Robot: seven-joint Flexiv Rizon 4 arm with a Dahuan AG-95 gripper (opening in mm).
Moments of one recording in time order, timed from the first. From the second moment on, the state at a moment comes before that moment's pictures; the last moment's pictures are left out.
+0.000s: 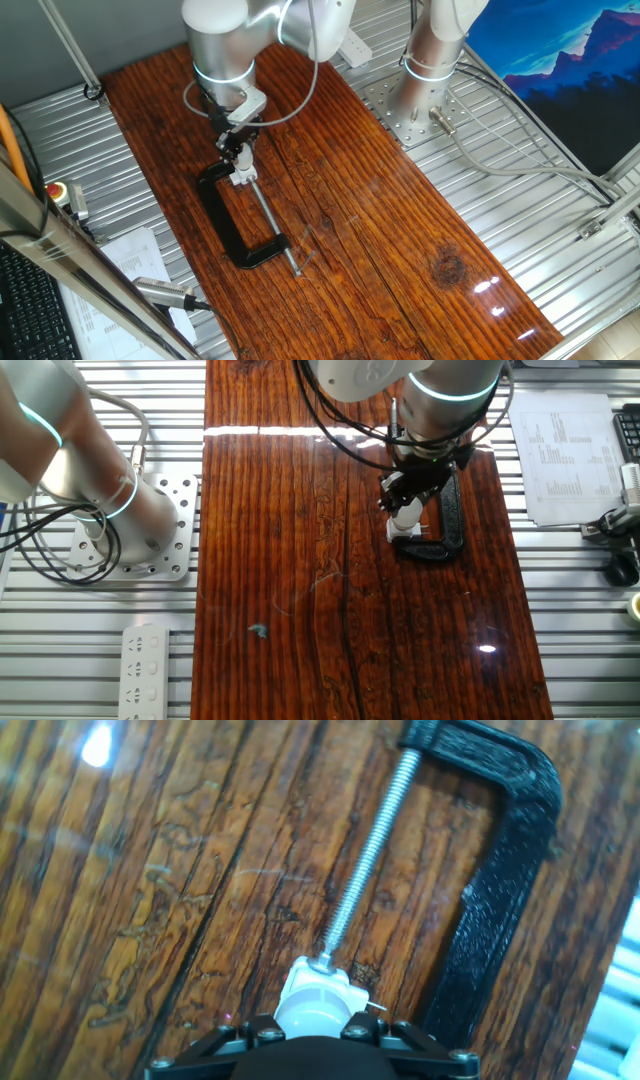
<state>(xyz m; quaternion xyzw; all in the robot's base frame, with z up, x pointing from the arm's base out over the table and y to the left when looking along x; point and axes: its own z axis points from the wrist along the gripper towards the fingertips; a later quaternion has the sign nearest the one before) 0.511 -0.007 0.104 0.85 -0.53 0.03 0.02</state>
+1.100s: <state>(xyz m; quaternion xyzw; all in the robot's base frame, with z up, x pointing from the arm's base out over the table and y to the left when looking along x) 0.511 -0.007 0.105 0.92 -0.39 0.03 0.02</state>
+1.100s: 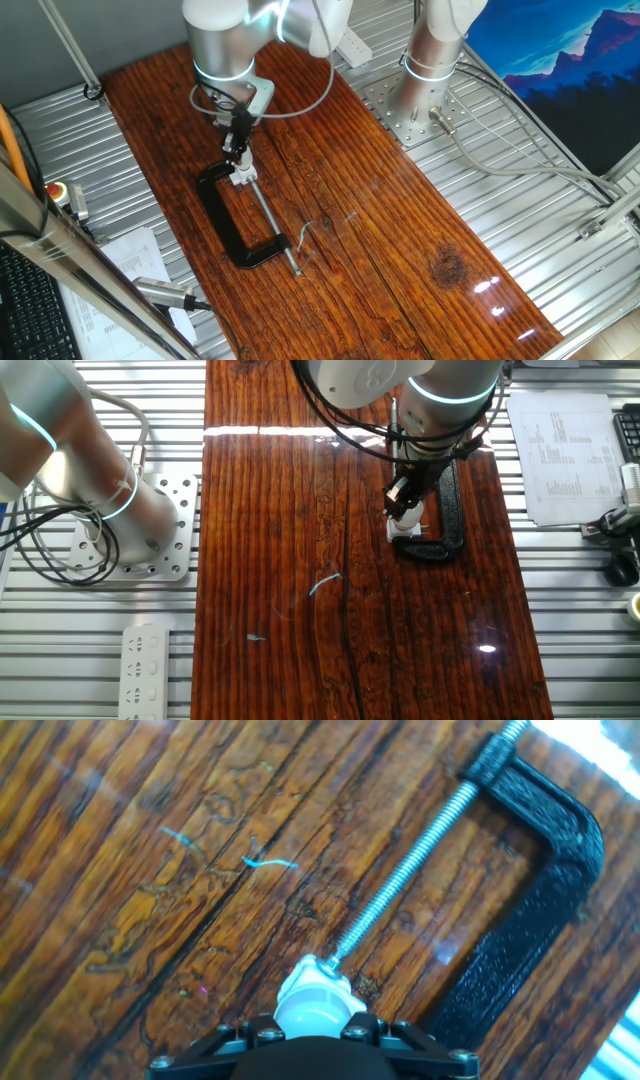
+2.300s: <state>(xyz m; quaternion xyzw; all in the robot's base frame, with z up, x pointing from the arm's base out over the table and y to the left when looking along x) 0.513 -0.008 0.105 0.97 -0.24 0.03 0.02</state>
